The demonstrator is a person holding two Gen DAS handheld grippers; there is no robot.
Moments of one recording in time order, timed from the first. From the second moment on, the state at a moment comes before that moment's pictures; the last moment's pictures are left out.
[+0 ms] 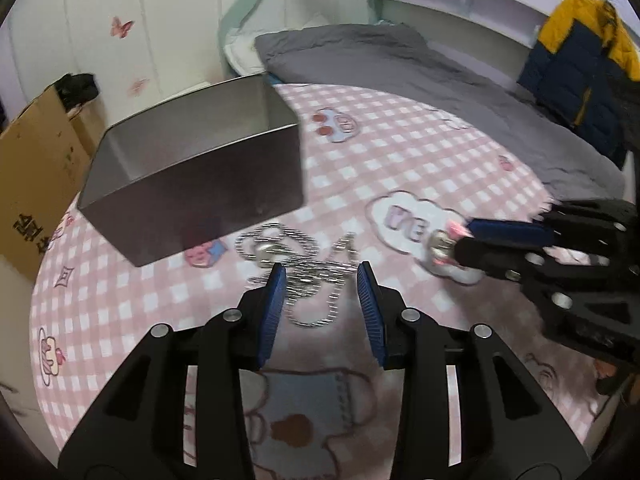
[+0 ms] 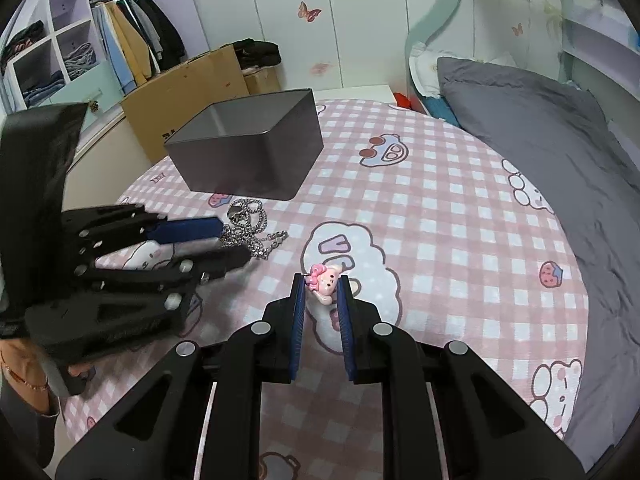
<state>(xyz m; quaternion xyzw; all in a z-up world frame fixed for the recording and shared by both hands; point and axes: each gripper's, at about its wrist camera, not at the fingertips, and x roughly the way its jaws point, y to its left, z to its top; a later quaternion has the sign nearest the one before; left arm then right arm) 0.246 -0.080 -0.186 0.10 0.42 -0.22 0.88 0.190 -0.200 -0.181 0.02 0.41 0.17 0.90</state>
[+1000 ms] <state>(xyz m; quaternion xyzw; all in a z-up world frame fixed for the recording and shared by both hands) 0.216 0.012 -0.094 -0.08 0.34 -0.27 0.90 0.189 -0.171 -0.134 0.03 0.36 0.22 0.90</state>
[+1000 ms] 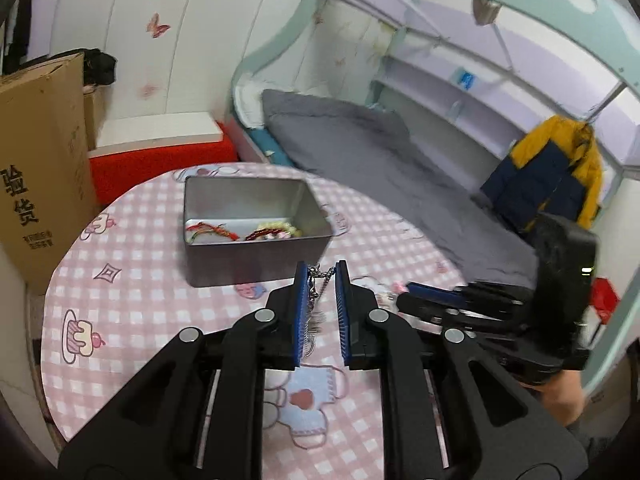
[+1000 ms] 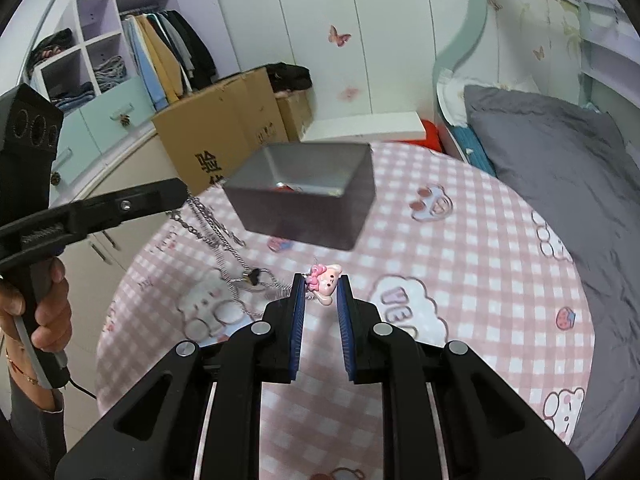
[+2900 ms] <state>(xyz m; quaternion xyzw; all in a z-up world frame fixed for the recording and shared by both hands) 0.270 0.041 -0.047 -0.10 0.30 -0.27 0.91 0.252 -0.098 -0.096 -0.03 0.32 0.25 0.91</state>
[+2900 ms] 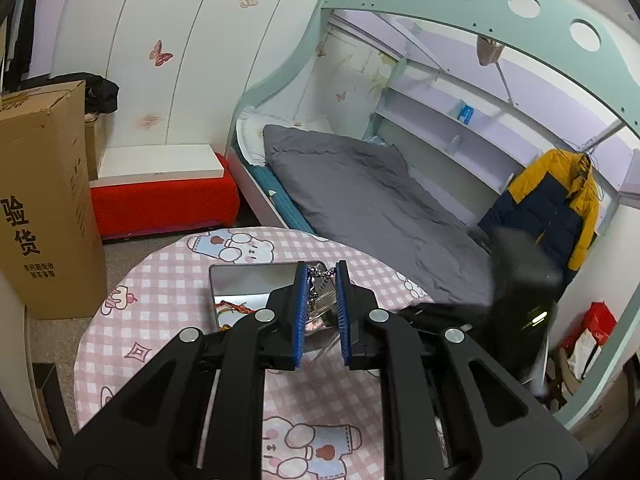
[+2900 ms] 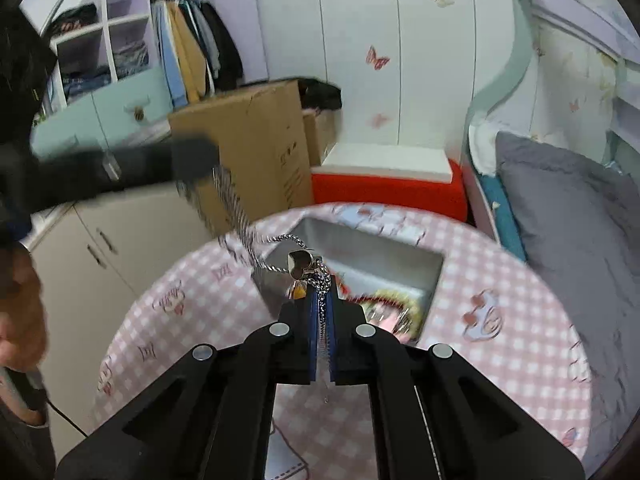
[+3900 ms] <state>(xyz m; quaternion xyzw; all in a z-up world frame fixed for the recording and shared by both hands) 0.344 0.007 -0.103 -0.05 0.38 -0.21 0.90 0.303 -0.102 -0.084 -0.03 0.33 0.24 0.91</state>
